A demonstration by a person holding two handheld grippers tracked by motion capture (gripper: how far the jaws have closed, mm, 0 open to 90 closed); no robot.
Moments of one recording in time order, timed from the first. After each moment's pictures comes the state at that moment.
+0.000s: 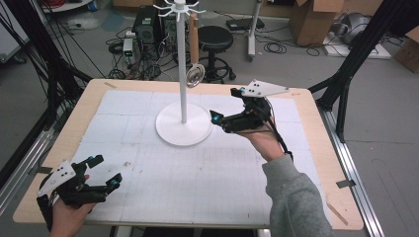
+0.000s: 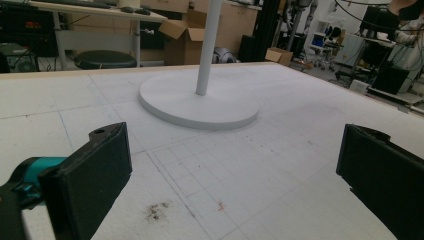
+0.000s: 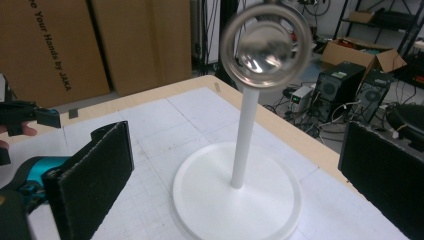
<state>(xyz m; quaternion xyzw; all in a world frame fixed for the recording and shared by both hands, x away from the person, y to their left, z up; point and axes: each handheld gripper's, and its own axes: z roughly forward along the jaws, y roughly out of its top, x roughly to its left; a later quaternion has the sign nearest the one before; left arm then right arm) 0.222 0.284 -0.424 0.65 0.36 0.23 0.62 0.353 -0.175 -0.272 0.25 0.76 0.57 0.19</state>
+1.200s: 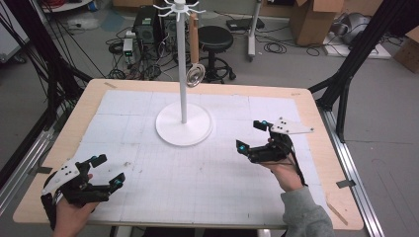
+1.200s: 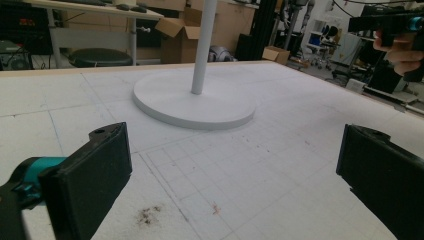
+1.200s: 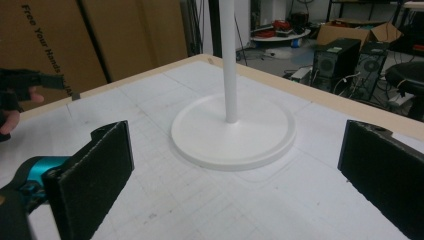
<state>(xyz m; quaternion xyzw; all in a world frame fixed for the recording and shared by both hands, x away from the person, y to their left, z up) 0.225 0.278 -0.426 0.66 0.36 0.22 0.62 0.320 -0.245 -0.358 0.29 0.74 0.59 0.17</state>
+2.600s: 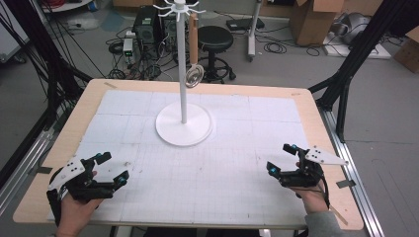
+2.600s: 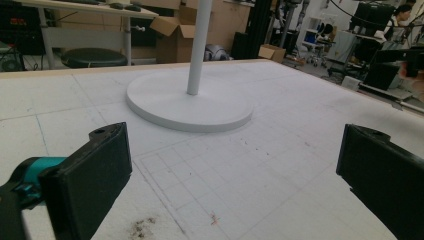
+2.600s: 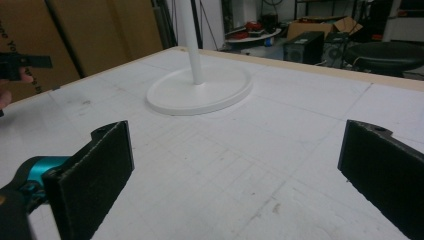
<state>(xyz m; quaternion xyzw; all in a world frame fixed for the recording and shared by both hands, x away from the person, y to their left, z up) 0.235 0.272 -0.427 0.66 0.35 0.22 0.62 0.271 -0.330 -0.406 0.35 0.70 0.59 0.18</state>
